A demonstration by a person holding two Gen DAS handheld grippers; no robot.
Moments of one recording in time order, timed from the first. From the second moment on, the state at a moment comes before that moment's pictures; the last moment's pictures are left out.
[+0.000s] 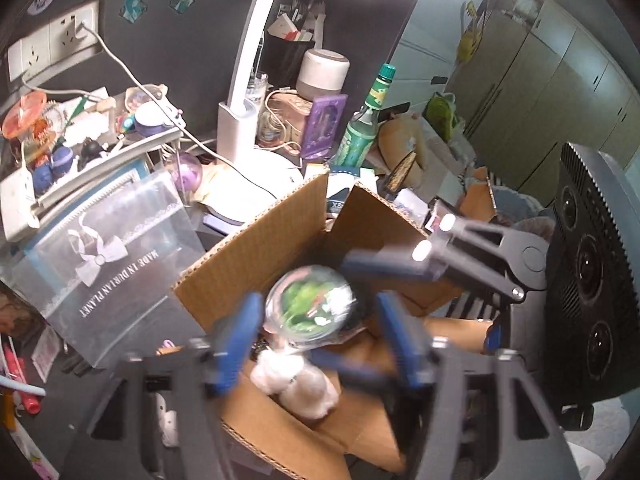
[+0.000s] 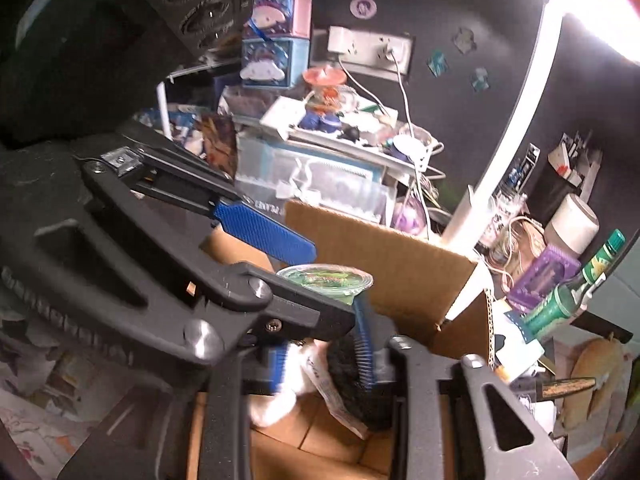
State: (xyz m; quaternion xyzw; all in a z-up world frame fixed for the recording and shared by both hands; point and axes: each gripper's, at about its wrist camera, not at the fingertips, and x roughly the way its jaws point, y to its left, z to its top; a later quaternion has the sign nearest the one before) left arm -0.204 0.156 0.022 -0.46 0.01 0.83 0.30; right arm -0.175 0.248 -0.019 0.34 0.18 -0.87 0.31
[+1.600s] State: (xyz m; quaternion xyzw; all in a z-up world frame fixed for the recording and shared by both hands) left arm -0.053 -0.174 -0.111 -0.47 -0.14 0.87 0.08; right arm -0.119 -0.060 -0.182 0.40 0.27 -0.71 0.51
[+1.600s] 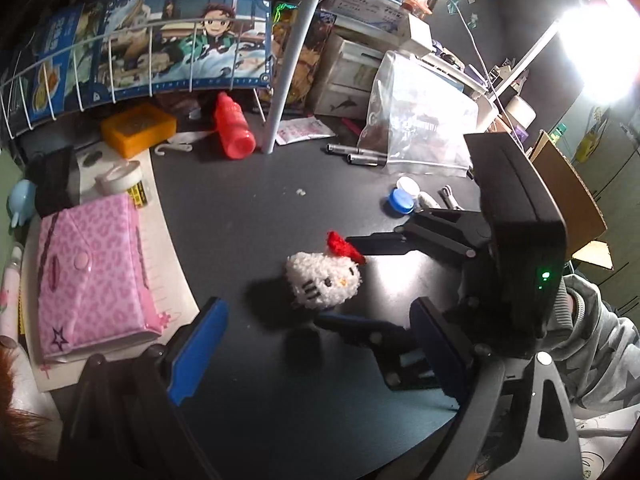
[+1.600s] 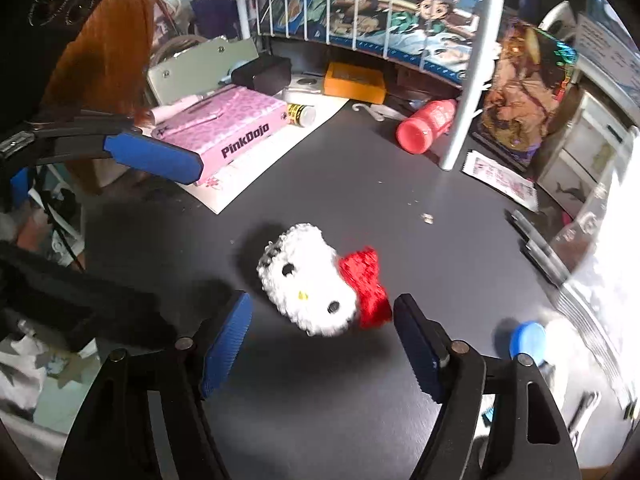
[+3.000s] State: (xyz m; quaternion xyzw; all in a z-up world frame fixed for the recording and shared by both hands) left arm -0.088 -0.017 0.022 -0.38 -0.06 0.89 0.24; right arm -0.081 0.082 -0.025 0.26 0.27 -0.82 0.42
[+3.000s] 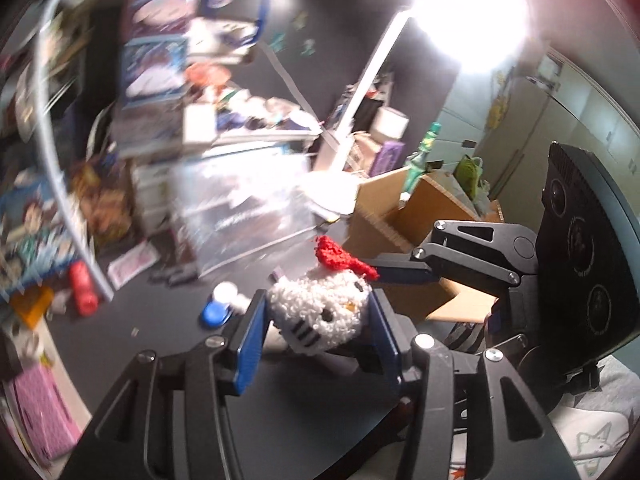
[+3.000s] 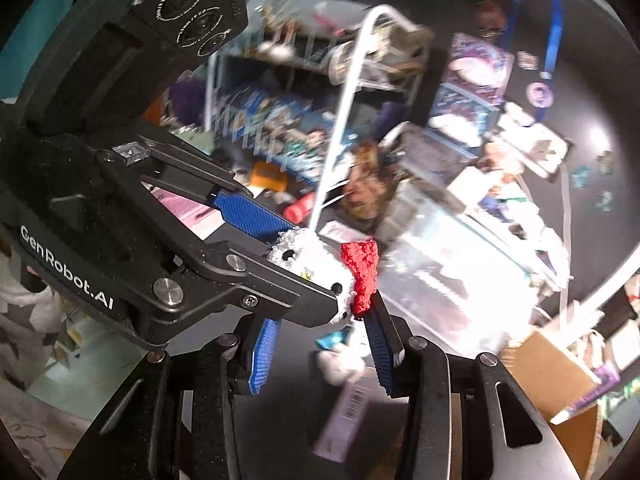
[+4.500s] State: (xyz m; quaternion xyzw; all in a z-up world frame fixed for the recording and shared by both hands) left arm -0.156 0.051 0.050 -0.38 0.00 0.89 0.24; right arm -0.158 0.228 -0.004 0.34 0.19 -0.85 0.35
